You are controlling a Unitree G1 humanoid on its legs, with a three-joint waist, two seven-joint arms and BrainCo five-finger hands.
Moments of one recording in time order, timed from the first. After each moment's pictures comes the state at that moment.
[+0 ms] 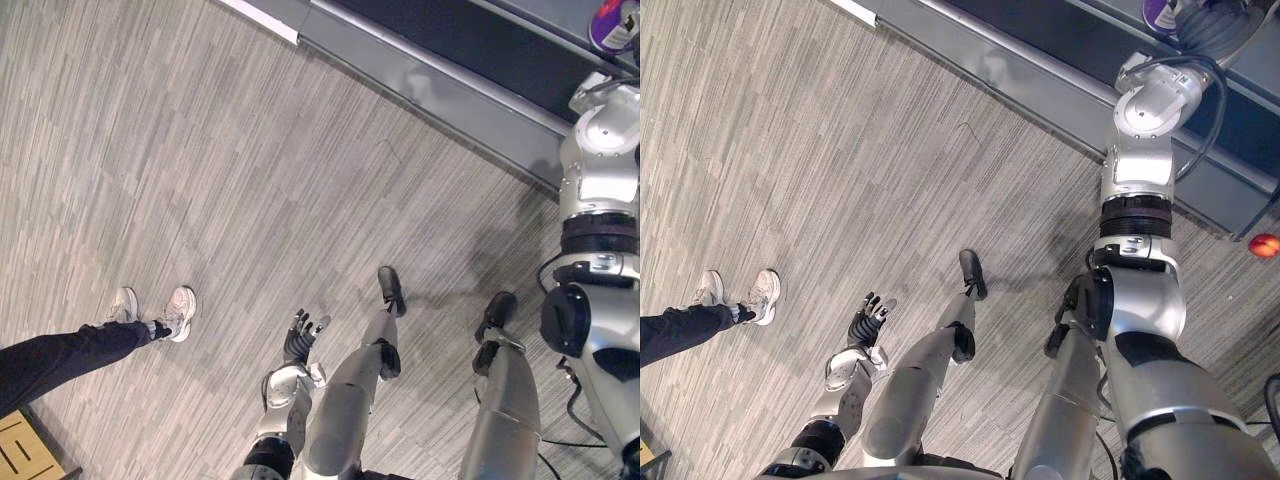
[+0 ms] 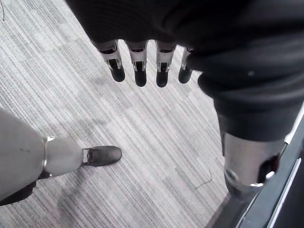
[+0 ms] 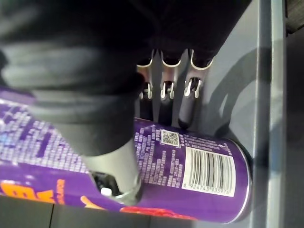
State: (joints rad) left arm -0.15 -0.03 -0.03 0.75 -0.38 -0.23 0.11; right arm -1.22 -0.43 -0.27 0.67 -0.11 -0.09 -0.72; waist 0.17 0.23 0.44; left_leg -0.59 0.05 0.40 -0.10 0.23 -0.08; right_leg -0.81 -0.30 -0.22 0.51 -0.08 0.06
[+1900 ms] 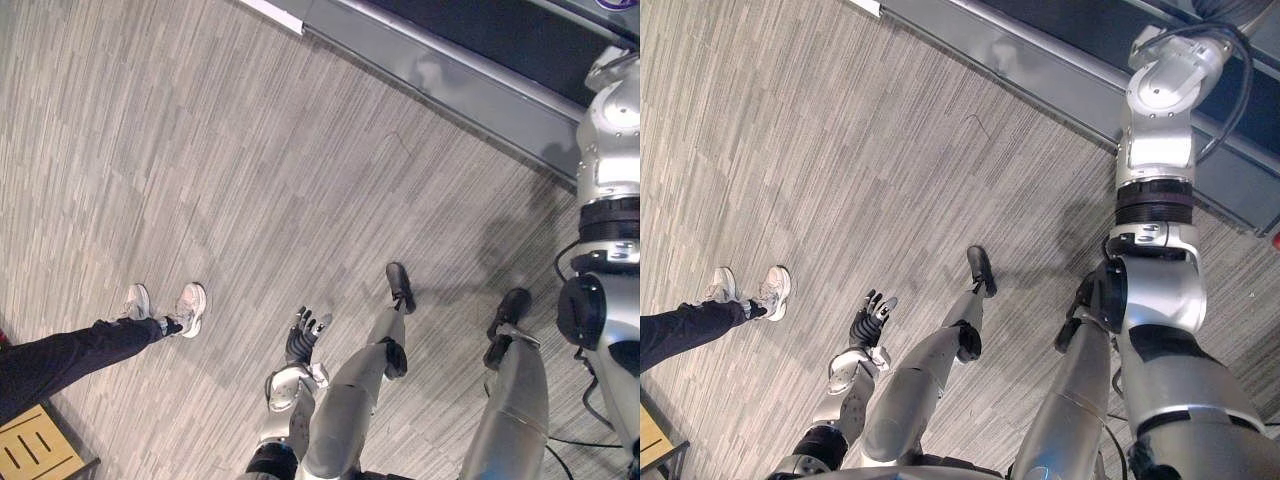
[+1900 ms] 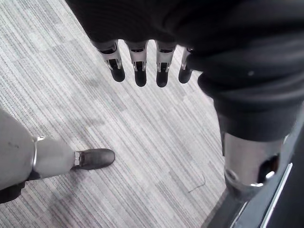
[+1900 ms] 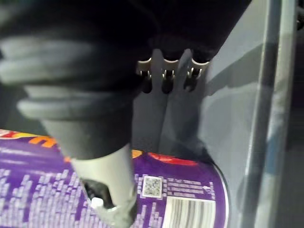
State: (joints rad) left arm -0.11 -0.05 -0.03 0.68 -0.39 -0.24 0.10; right arm -1.22 -0.48 -0.19 0.69 -0.11 -0.07 -0.71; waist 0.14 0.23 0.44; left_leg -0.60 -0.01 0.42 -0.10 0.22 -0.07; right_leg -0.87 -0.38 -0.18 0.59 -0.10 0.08
